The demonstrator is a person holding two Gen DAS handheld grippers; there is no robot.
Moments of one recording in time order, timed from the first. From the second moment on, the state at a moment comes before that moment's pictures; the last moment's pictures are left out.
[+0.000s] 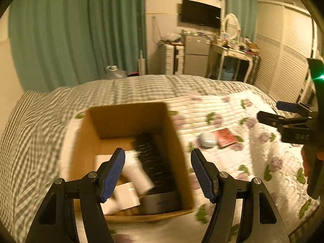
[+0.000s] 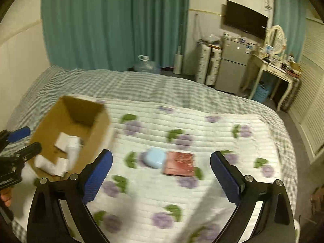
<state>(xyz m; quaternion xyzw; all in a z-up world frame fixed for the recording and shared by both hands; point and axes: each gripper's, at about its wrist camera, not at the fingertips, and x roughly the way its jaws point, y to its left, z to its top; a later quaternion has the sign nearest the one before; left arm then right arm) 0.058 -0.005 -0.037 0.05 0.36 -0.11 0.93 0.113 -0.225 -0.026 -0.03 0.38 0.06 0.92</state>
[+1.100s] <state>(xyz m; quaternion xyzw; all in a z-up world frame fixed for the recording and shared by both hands) 0.178 -0.165 -0.197 0.11 0.43 -0.08 0.89 0.187 -0.325 -0.135 -0.01 0.44 0.05 0.90</state>
